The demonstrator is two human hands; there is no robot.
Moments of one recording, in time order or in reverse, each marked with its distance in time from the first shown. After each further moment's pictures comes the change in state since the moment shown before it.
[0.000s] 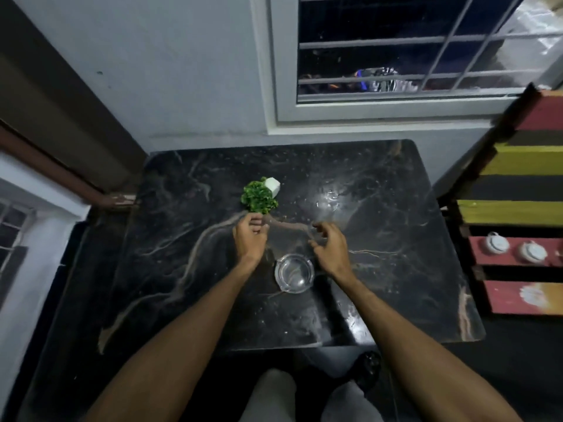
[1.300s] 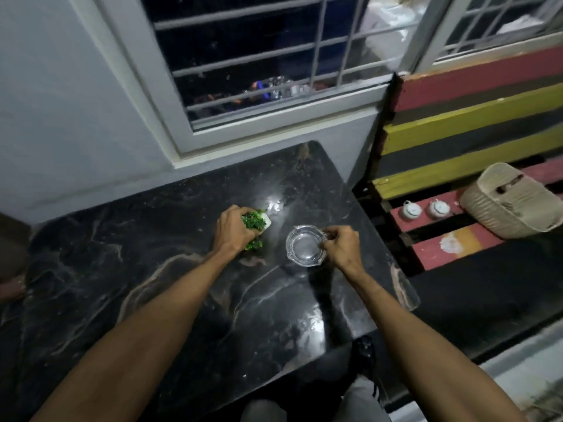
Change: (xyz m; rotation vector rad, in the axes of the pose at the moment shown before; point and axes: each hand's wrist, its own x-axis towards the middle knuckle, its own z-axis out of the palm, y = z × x) left_hand 0.025 0.117 0.099 0.544 -0.449 0.368; right_hand 0.007 0.071 -0.136 0.010 0.353 0.362
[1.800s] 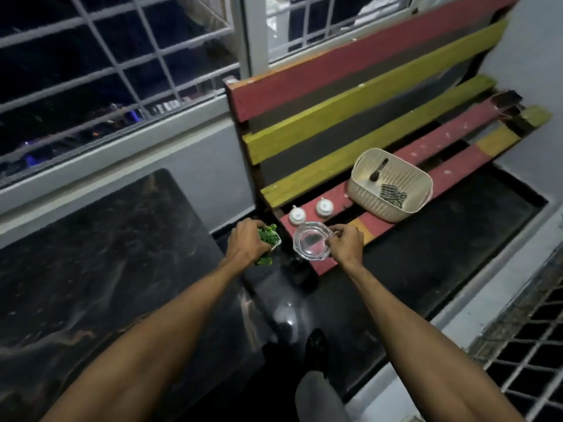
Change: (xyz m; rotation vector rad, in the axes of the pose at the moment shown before) left_hand 0.001 0.359 0.262 0.154 -0.298 0.164; right_hand 0.137 0.255 -0.295 0.071 0.262 0.277
